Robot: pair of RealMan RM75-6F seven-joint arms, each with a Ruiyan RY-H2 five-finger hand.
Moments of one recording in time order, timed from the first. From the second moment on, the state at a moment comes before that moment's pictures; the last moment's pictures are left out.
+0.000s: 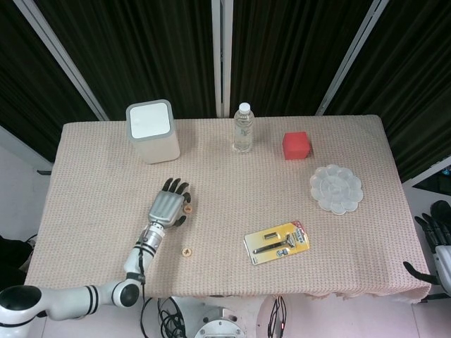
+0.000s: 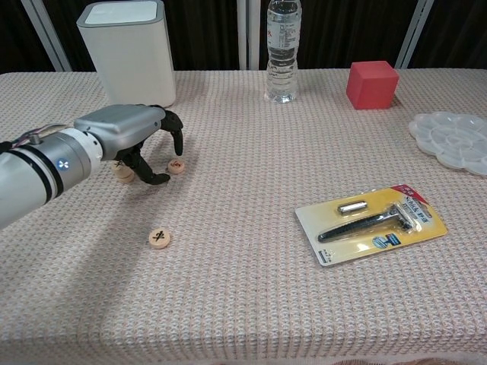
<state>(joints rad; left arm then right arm) -0.74 -1.77 -0.21 -1.39 0.96 1.01 0.60 0.01 -1.05 -0.01 -1.42 -1.53 1.43 0.33</state>
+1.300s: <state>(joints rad) -0.76 -1.77 -0.20 -1.39 0.92 1.04 0.59 0.01 -1.05 -0.01 -1.41 -1.52 1.42 0.34</state>
